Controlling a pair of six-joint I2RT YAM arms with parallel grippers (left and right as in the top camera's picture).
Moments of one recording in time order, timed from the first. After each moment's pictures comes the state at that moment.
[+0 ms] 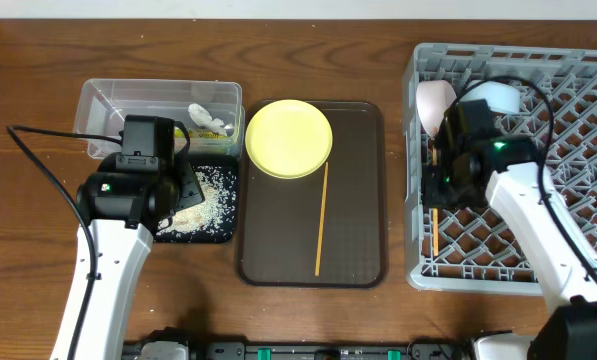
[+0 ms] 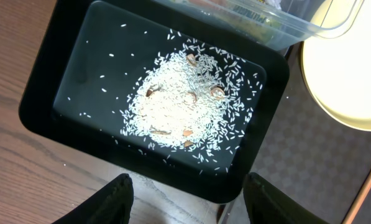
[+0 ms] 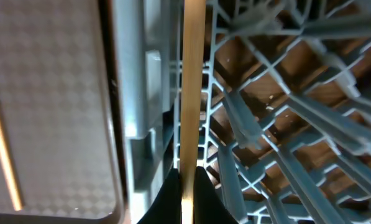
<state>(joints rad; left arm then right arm) -0.07 1.22 1.12 -1.08 -0.13 -0.42 0.17 1.52 1.12 -1.02 -0.05 0.22</state>
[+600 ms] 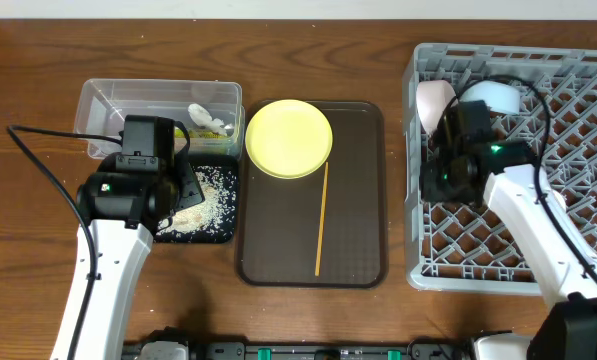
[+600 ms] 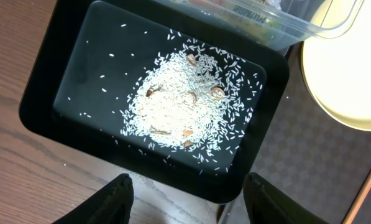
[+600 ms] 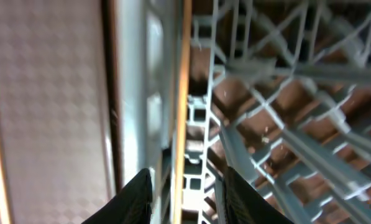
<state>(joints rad) -0.07 1.22 1.12 -1.08 -0.13 -0.42 0.17 1.52 1.12 -0.92 -0.03 0.21</state>
